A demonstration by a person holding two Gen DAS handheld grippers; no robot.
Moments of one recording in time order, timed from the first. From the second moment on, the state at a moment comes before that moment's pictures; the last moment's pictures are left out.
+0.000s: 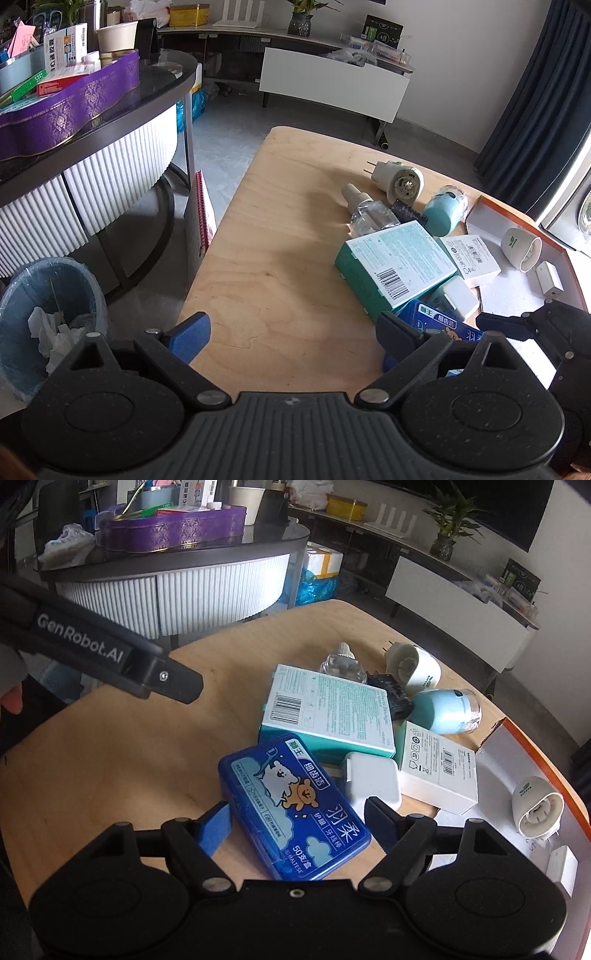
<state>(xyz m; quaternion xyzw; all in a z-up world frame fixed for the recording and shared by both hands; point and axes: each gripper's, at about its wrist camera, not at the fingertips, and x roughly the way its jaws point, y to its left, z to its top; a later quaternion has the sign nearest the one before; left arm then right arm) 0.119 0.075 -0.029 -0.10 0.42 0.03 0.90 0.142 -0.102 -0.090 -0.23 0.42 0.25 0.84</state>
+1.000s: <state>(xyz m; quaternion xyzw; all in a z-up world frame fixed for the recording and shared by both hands) 0.191 0.005 -0.056 0.14 0.36 -0.19 0.90 0.120 -0.183 -0.059 0.00 0.44 0.17 0.88</state>
